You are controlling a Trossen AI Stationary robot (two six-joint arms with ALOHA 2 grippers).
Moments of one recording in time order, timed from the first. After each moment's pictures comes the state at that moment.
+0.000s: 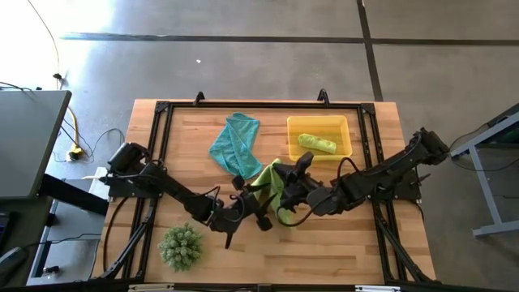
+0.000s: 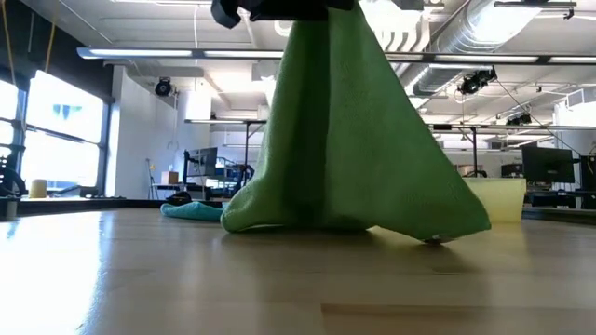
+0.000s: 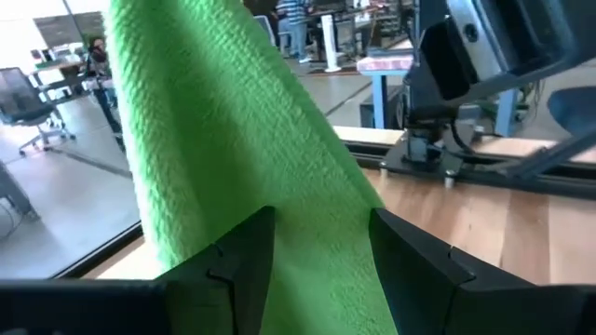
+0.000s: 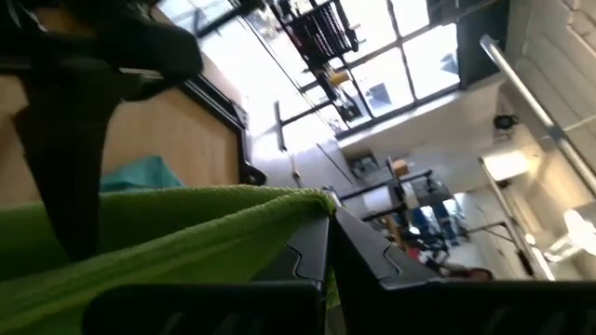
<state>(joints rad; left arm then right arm) -0.38 1.83 1.12 0.48 -1.10 -0.04 0.46 1.53 1.26 -0.06 1.12 -0.79</state>
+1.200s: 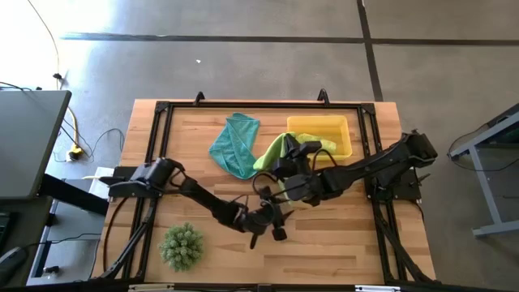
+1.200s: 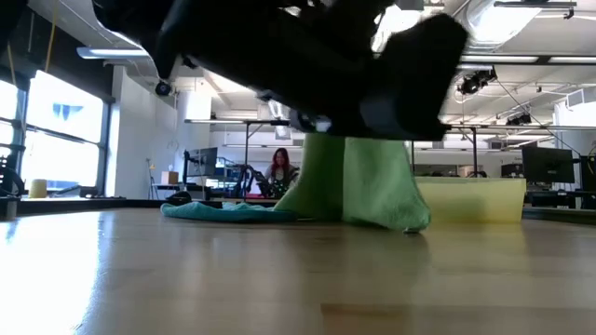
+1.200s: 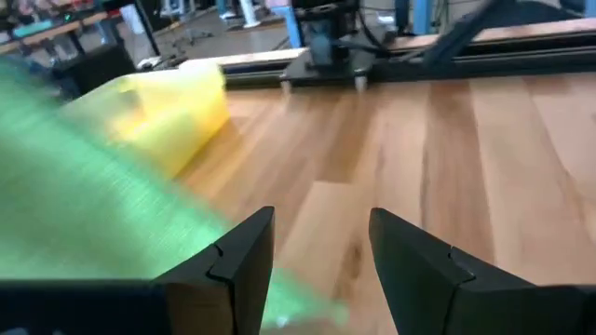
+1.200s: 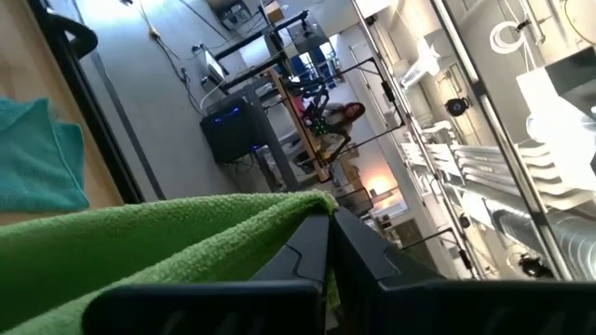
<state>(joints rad) -0.29 2.22 1.27 0.58 -0.78 -0.05 0.32 1.65 1.26 0.00 1.57 -0.69</state>
